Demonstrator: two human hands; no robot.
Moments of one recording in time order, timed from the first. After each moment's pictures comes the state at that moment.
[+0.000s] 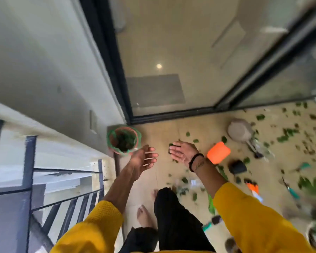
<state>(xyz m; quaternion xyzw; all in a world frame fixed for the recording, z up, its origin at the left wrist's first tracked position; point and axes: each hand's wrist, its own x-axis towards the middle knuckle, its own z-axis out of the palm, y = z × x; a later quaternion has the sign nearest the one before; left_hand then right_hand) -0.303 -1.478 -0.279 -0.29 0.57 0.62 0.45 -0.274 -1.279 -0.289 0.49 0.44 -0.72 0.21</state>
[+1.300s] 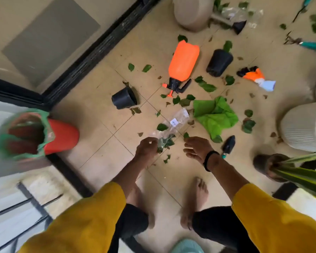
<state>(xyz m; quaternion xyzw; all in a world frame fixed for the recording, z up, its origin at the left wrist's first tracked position) -0.088 -1.276 -0.742 0.01 0.81 0.24 0.54 0.070 -1.146 -0.734 0.66 0.31 -0.68 0.09</state>
